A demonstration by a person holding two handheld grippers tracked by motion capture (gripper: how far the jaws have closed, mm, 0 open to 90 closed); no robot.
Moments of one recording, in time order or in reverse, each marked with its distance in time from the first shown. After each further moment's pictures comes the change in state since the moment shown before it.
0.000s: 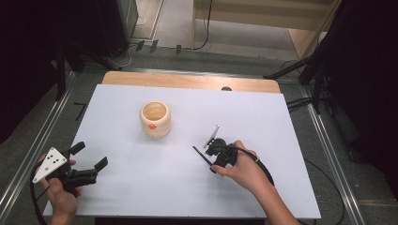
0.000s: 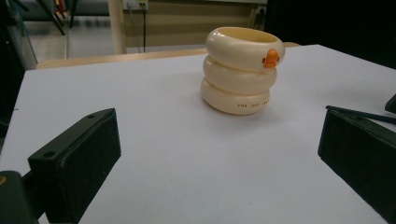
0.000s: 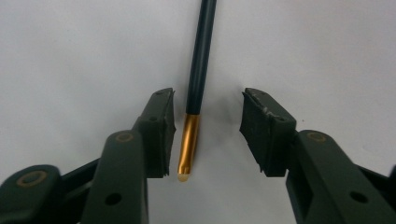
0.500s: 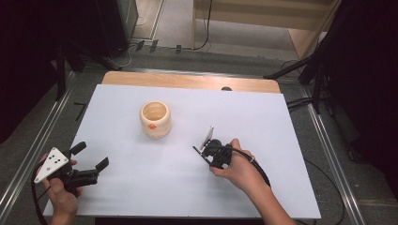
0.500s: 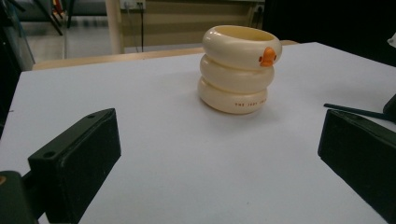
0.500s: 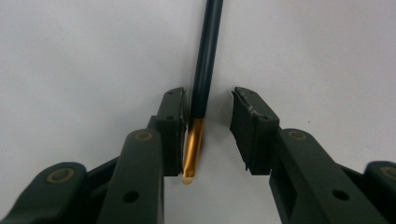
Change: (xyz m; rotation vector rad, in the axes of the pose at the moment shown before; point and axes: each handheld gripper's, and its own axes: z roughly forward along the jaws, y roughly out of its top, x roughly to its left) left arm -0.002 0.000 0.002 0.006 -0.006 0.012; right arm 0.007 0.008 0.004 0.054 -0.036 -0.001
